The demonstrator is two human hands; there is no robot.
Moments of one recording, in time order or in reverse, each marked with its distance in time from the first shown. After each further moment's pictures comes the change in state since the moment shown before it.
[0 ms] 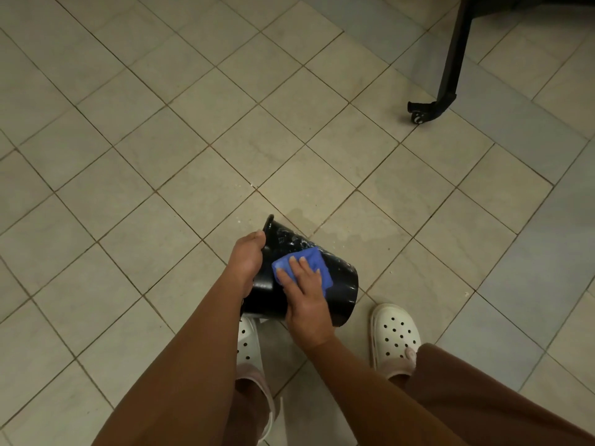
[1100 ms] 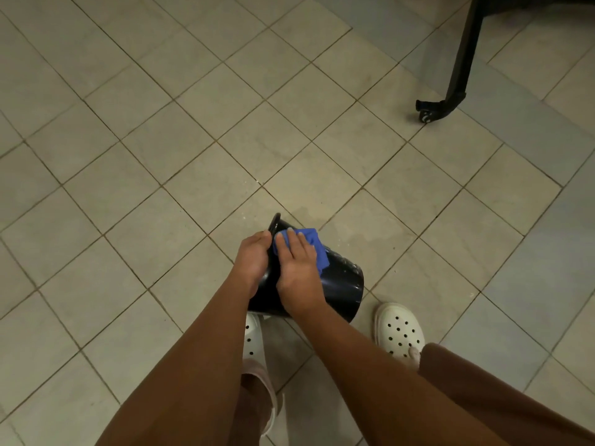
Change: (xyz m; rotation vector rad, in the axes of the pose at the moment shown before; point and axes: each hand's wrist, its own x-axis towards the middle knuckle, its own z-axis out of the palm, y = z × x) left_hand -0.010 -0.006 -0.004 -0.092 -0.010 0.115; right_hand 0.056 -0.026 -0.004 -0.086 -0.148 0.148
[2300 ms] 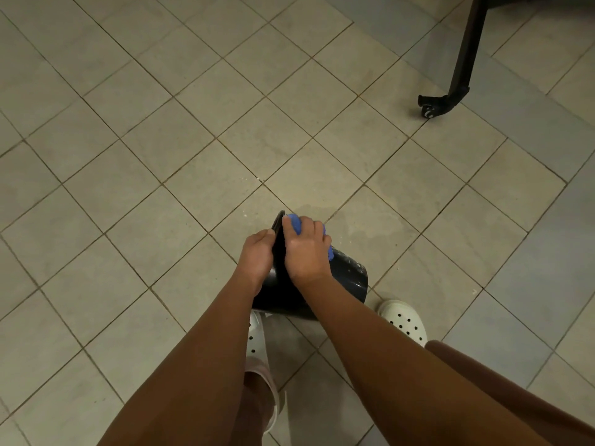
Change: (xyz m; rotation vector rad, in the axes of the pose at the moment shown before) left_hand 0.004 -0.005 0.004 0.085 0.000 0.024; right_hand 0.034 0.004 -0.015 -0.281 -0.025 0.053
